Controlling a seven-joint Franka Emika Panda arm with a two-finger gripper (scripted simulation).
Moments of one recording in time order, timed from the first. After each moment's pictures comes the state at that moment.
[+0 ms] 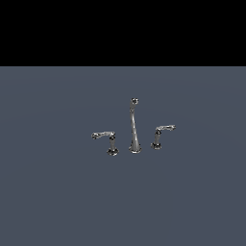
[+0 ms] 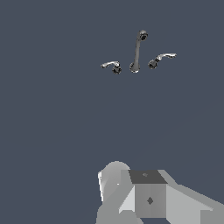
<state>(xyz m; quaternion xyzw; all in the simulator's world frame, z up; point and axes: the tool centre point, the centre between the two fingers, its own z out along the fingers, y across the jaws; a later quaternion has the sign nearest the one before) -0.269 0.015 0.473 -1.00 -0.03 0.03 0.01</state>
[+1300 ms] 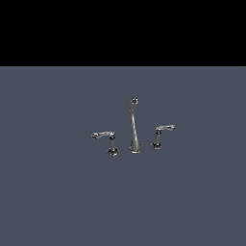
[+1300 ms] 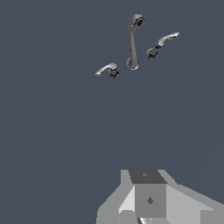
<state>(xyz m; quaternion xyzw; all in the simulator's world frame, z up) -0.233 0.063 0.388 -0.99 0.12 0.02 0.01</state>
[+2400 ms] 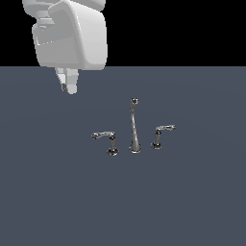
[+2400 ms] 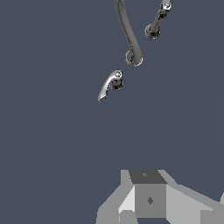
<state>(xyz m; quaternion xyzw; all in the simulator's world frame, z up) -0.146 0.109 0.252 -0.93 0.37 0.01 0.01</state>
